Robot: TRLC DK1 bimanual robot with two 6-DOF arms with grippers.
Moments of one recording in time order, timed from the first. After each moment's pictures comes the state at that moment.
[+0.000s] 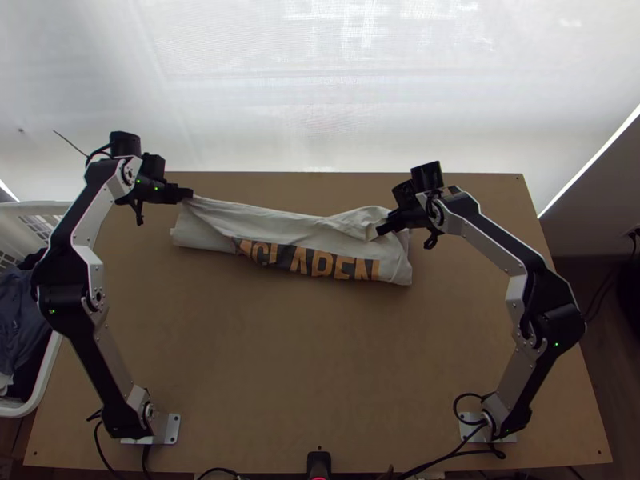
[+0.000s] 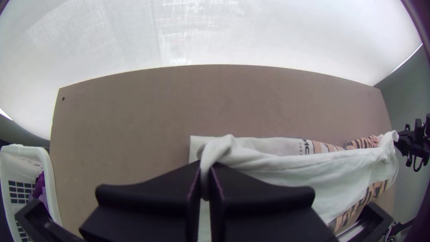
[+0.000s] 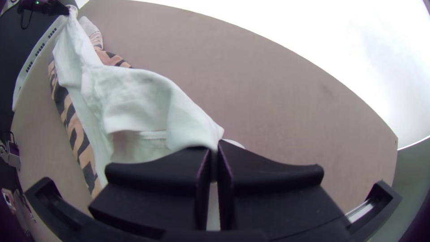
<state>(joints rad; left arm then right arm) 0.14 2.09 1.86 -0.76 0.19 0.16 0.32 1.92 1.49 -0.50 -0.12 -0.17</state>
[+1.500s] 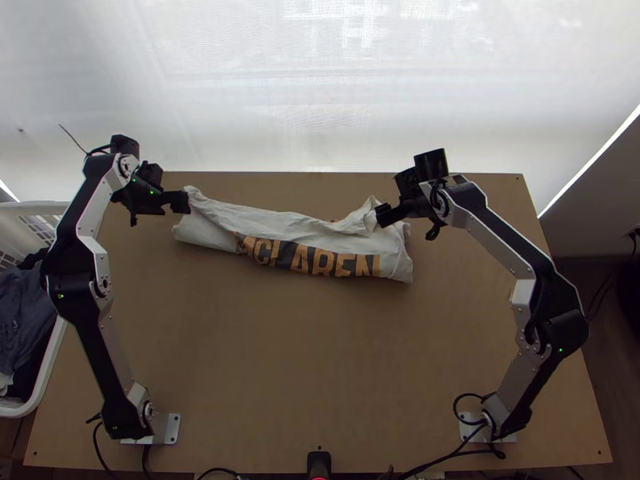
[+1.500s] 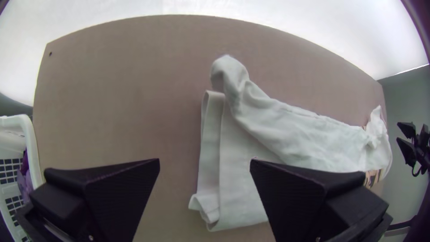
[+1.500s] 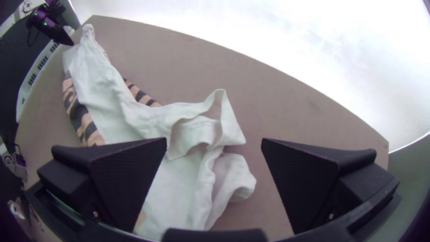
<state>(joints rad) 0.18 2.23 2.04 -1.04 0.22 0.17 0.33 1.89 1.58 -0.56 -0.11 -0.13</state>
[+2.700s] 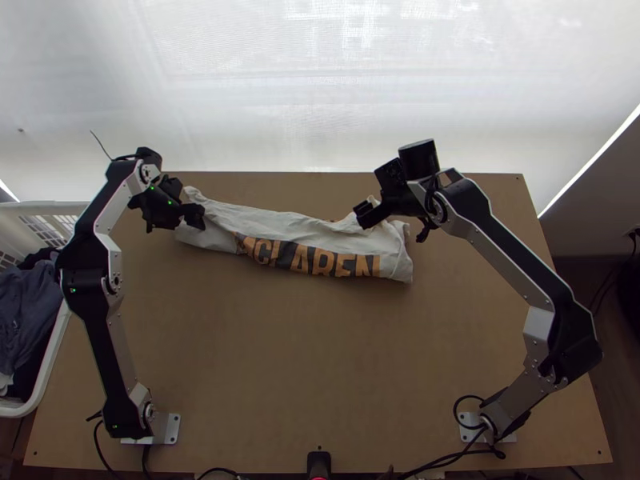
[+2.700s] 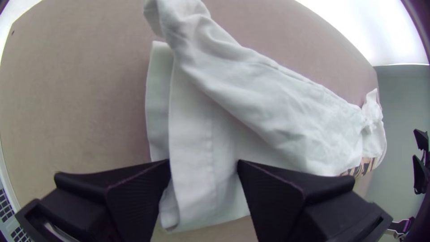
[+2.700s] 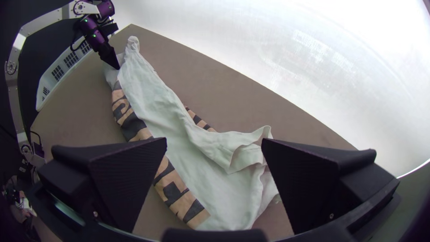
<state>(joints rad) 0.11 2.28 2.01 -1.13 0.29 0.13 0.48 1.76 1.66 -0.66 -0.12 -0.12</state>
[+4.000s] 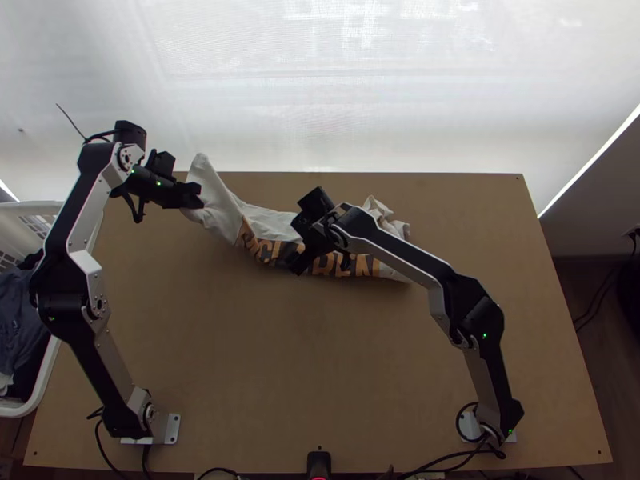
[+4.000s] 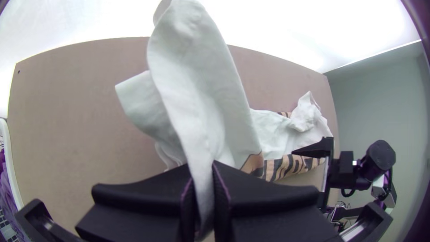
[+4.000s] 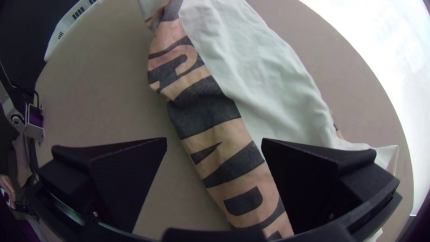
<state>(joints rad) 0.08 2.03 1.99 -1.16 0.47 0.09 0.76 2.19 1.86 -0.68 -0.14 -0.08</state>
